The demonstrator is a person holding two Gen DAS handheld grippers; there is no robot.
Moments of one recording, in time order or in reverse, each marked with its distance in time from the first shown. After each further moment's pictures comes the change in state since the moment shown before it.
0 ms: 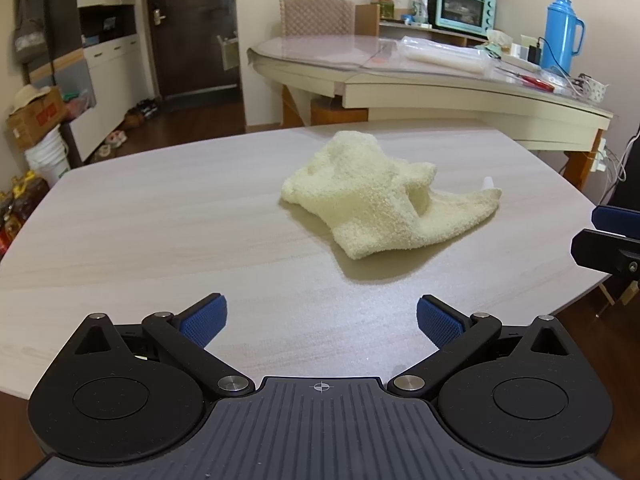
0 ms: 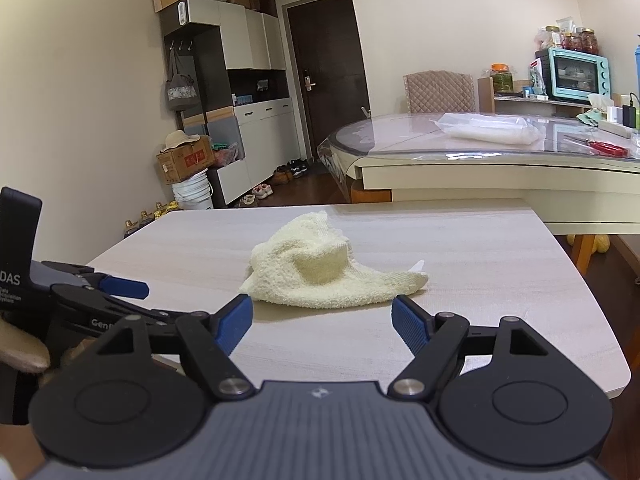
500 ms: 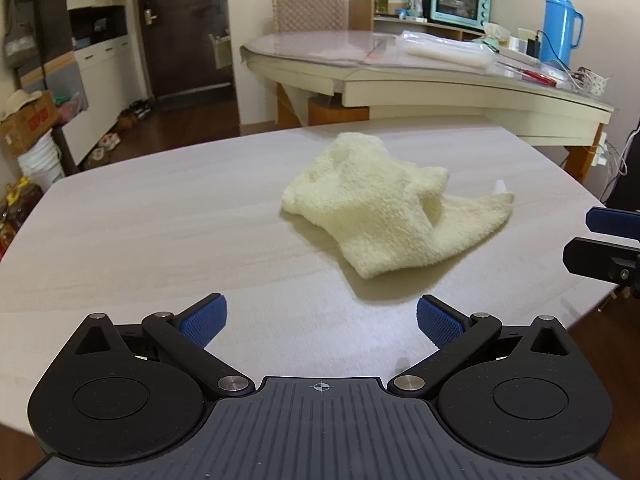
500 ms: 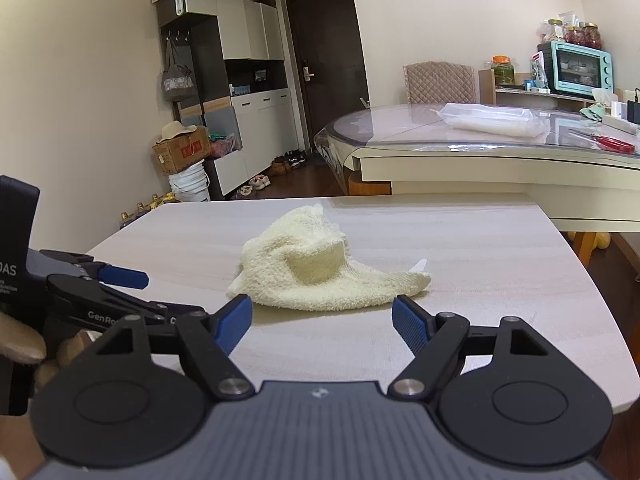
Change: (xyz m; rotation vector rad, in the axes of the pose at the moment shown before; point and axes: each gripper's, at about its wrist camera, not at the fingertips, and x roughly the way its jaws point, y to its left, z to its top) left arm 0.027 0.011 0.017 0.022 0.011 -0.011; right arm 0.031 -0.001 0.009 -0.003 0.040 -0.008
